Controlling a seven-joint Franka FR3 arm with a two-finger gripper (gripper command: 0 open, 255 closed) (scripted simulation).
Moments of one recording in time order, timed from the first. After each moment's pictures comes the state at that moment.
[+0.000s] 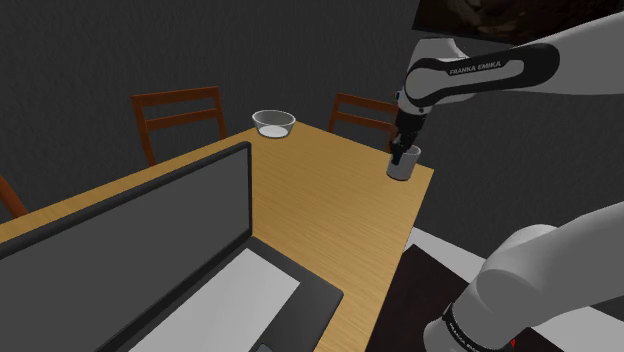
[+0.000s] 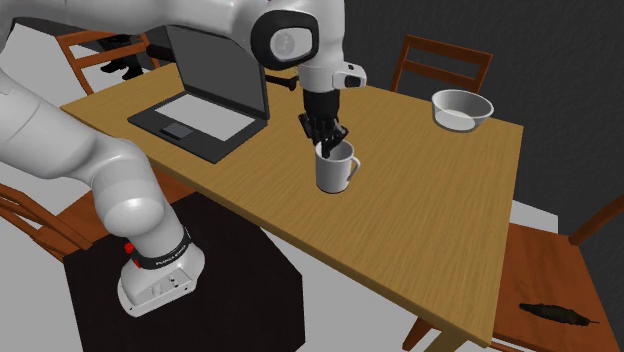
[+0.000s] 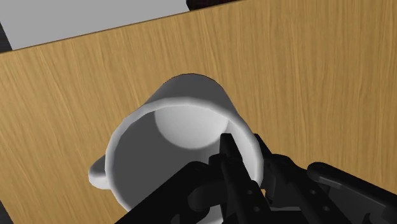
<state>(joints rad) -0.10 -0.45 -0.25 -2.39 -0.19 1.98 -0.33</state>
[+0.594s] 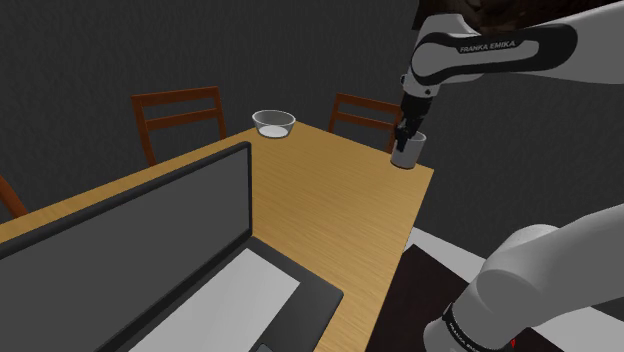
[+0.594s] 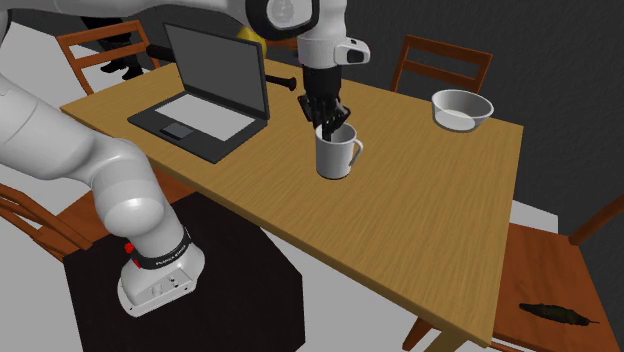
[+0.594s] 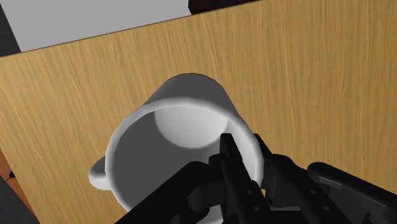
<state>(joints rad) -0.10 -0.46 -0.24 -2.29 -0.18 1.85 -0.33</state>
